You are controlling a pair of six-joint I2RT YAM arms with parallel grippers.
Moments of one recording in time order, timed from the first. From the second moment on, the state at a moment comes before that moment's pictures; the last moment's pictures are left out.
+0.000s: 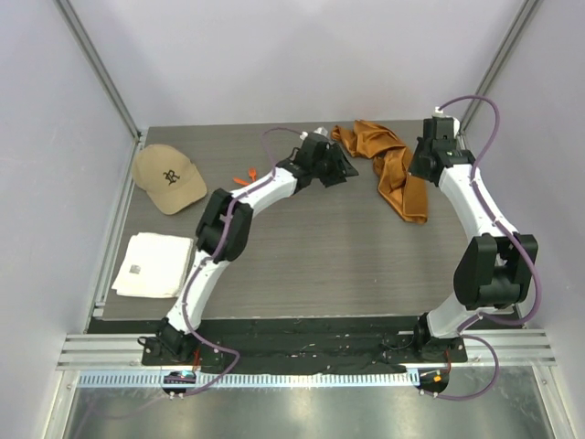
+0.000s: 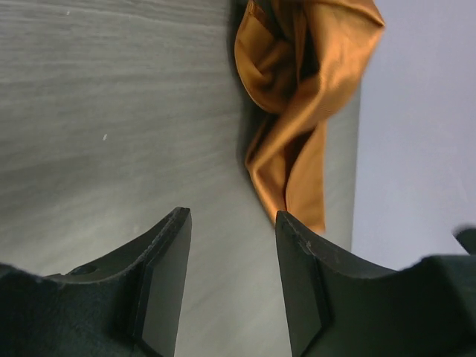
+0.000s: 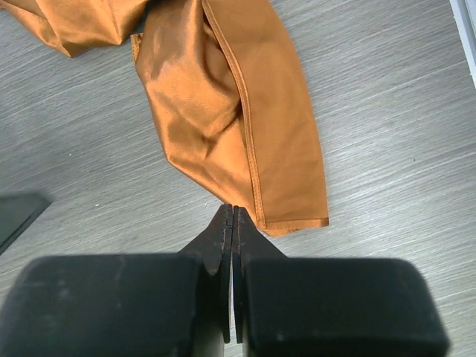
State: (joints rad) left arm -0.65 2.38 1.98 -0.13 0.24 -0.96; right arm 0.02 1.60 1.39 -0.57 0.21 0.31
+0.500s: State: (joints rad) left arm -0.77 2.72 2.30 0.10 -0.01 -1.08; right arm 0.02 1.84 1.52 -0.58 0.18 0.32
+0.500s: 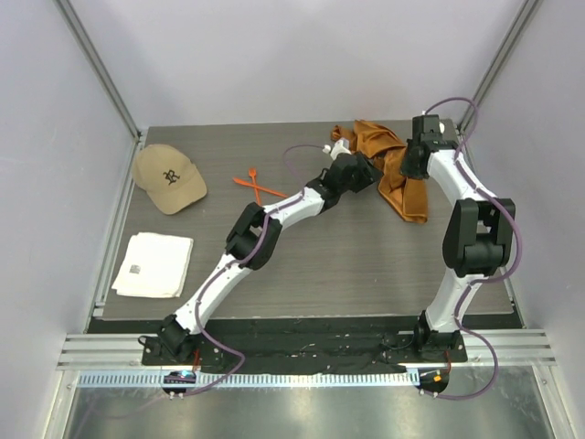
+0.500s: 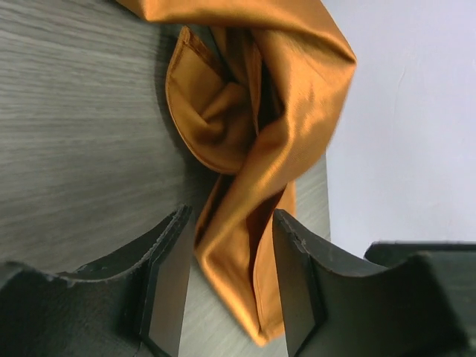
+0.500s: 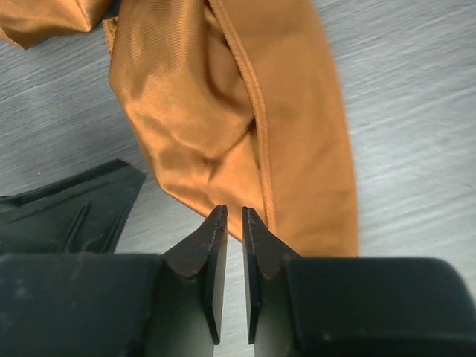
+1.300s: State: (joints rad) left arm -0.71 2.34 1.79 0.30 -0.02 -1.01; right arm 0.02 2.30 1.85 -0.49 -0.05 0.32
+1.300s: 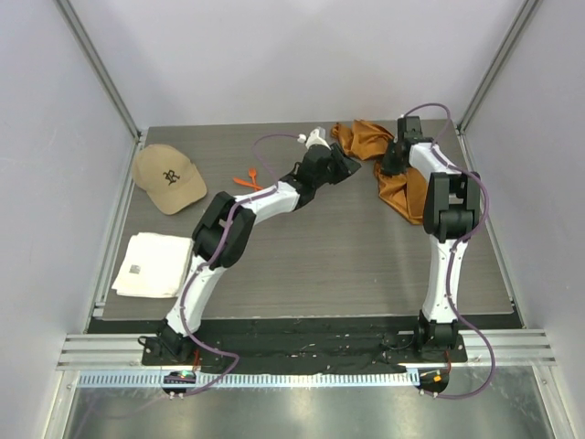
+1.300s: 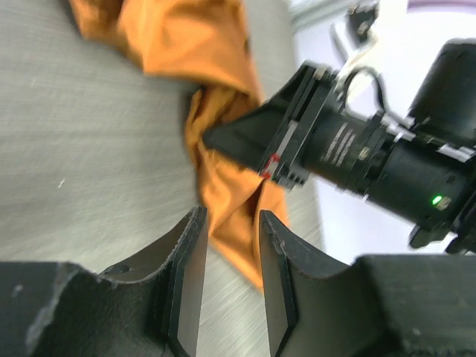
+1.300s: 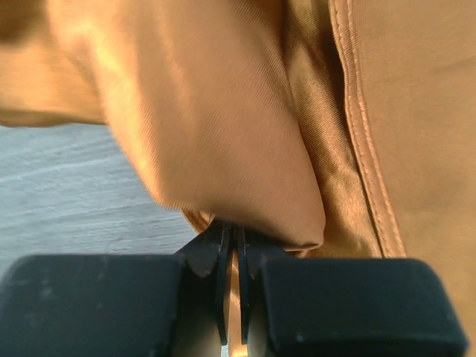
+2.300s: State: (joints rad) left arm -0.73 2.36 1.85 -0.13 0.17 -0.79; right arm 0.08 1.53 1.26 -0.61 0.19 0.34
